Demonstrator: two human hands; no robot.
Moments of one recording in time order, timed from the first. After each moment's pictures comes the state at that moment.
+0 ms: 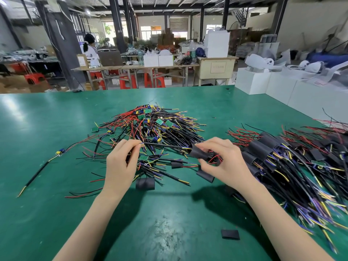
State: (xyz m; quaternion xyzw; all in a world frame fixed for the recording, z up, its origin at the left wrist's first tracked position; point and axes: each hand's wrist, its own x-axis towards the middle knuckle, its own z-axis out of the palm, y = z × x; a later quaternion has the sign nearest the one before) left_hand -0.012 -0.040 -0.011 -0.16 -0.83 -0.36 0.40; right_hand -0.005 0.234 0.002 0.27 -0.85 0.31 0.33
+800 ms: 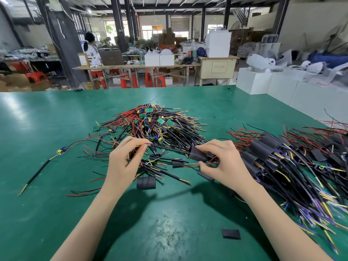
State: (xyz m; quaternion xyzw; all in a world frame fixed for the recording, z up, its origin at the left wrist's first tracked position) left_hand -0.002 -0.038 0.002 -0.22 -0.81 -0.42 0.34; right_hand -0.008 0.232 -0.006 0.25 -0.88 0.27 0.31
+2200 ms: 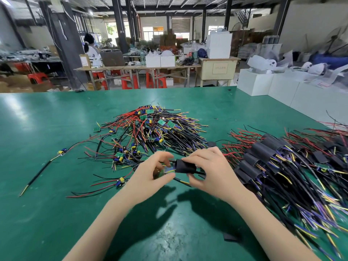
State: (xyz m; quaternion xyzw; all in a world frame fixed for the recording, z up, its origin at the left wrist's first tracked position) left_hand 0.001 -0.013 -0.020 -0.25 -0.85 -0.45 0.08; right_hand -0.002 0.206 -0.013 0.32 -0.87 0.20 0.32
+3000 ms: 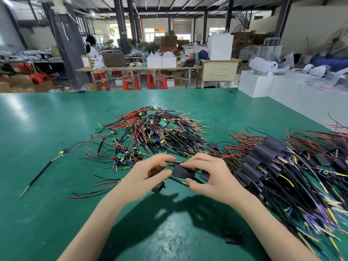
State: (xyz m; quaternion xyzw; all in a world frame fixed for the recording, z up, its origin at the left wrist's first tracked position) left_hand 0.001 -0.027 -0.009 -0.28 -0.84 -0.46 0.03; right_hand 0.010 0.203 -0.003 0.35 -0.84 0.36 0.21
